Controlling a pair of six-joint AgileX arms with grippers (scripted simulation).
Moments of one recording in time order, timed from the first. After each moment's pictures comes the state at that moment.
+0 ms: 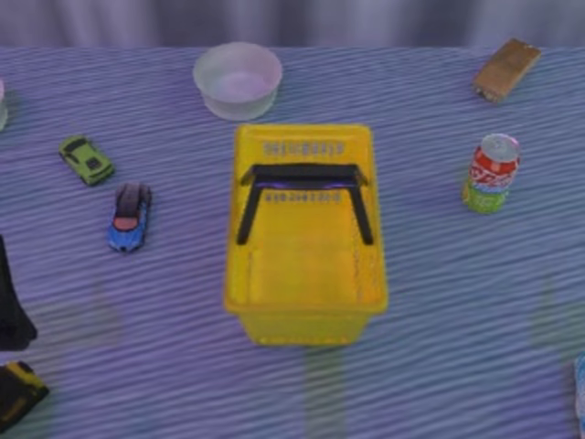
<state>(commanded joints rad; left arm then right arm) 0.00 0.00 0.00 0.00 0.00 0.00 0.00 0.00 0.00 0.00 0.00 0.00</state>
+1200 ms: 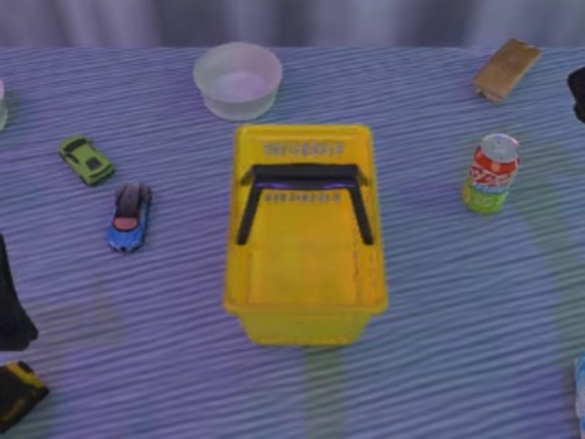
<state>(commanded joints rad) 0.00 0.00 0.00 0.00 0.00 0.00 0.13 1.49 1.38 -0.86 0.00 -0.33</state>
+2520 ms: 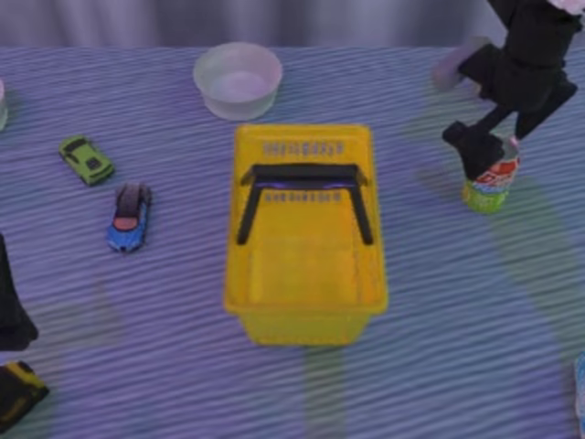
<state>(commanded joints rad) 0.00 0.00 0.00 0.00 0.00 0.00 0.20 2.47 2.24 -1.34 0.01 -0.54</state>
